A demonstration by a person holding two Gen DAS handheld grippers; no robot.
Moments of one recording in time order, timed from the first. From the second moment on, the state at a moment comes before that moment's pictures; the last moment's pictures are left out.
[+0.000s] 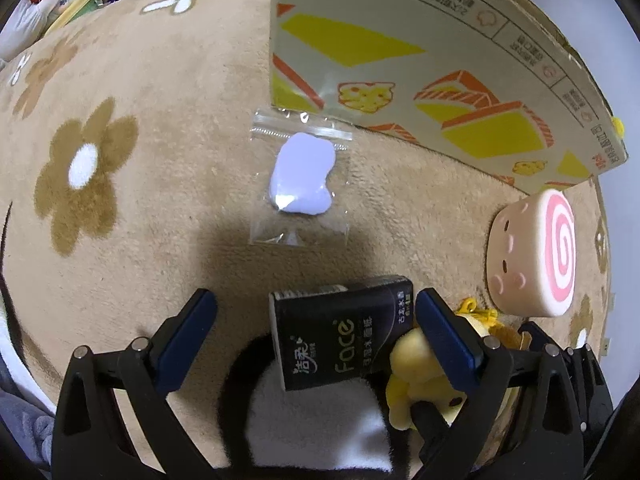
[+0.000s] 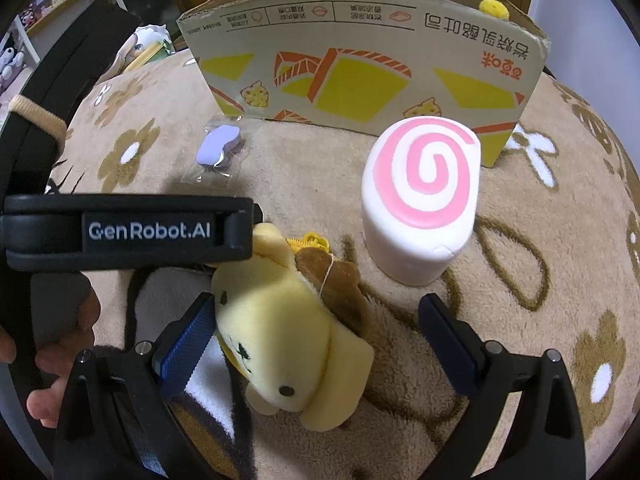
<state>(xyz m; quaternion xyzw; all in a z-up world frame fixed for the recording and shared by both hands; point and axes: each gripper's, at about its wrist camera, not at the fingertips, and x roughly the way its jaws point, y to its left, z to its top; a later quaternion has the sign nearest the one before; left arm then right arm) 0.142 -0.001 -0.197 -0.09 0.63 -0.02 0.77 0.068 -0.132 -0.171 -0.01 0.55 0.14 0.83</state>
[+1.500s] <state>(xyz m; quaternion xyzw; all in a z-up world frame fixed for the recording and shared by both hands) 0.098 0.037 -0.145 -0.07 0.58 0.01 0.82 0.045 -0.151 -0.136 0.00 0.48 0.09 0.87</state>
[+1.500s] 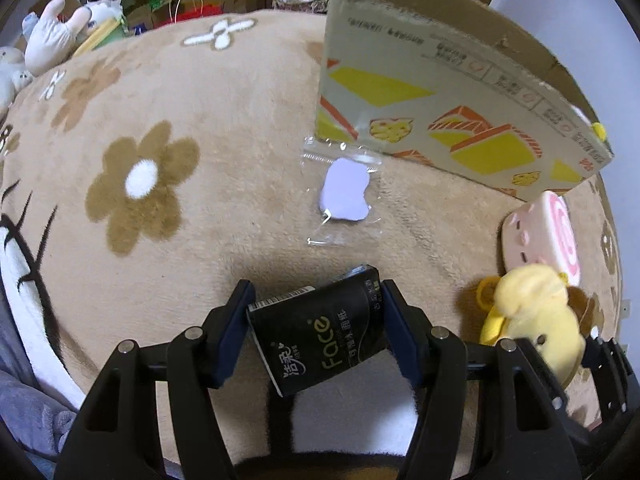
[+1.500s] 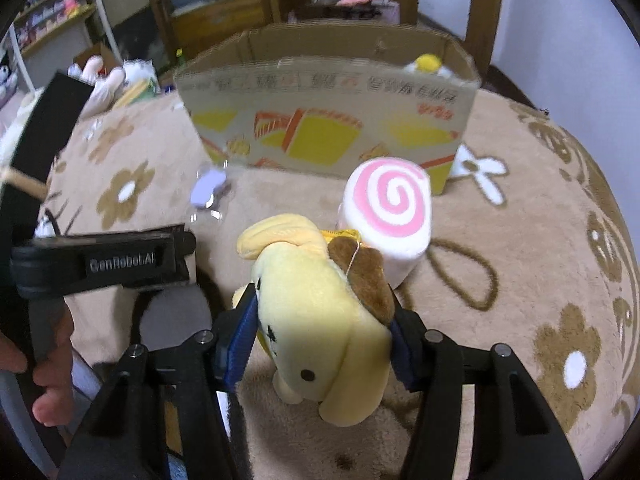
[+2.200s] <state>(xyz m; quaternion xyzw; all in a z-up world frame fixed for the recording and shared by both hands) 0.069 0.002 -0.050 -0.01 0.40 -0.02 0.92 0.009 -0.181 -0.059 0.06 0.29 0.07 0.95</state>
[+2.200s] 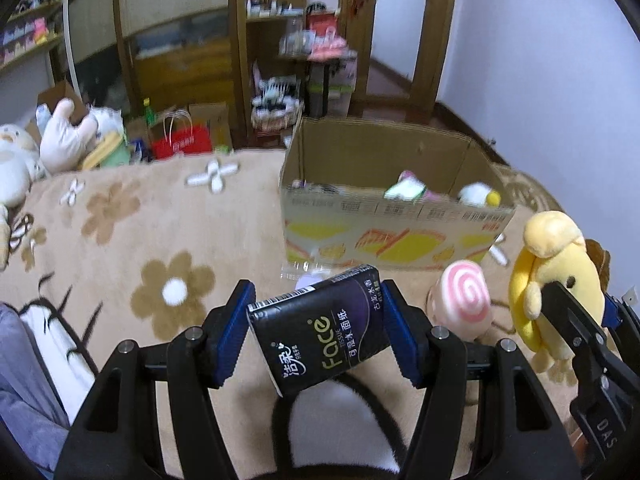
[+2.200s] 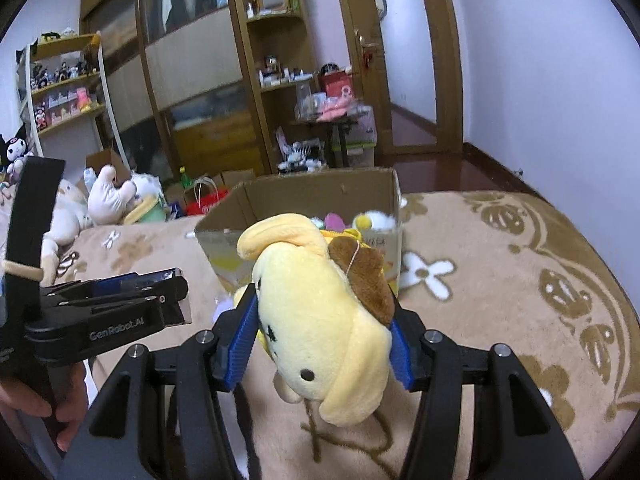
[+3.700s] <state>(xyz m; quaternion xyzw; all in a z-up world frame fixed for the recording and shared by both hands) 0.203 0.000 -0.016 0.01 0.31 -0.06 0.95 0.144 -0.179 -0.026 0.03 0.22 0.10 0.97</state>
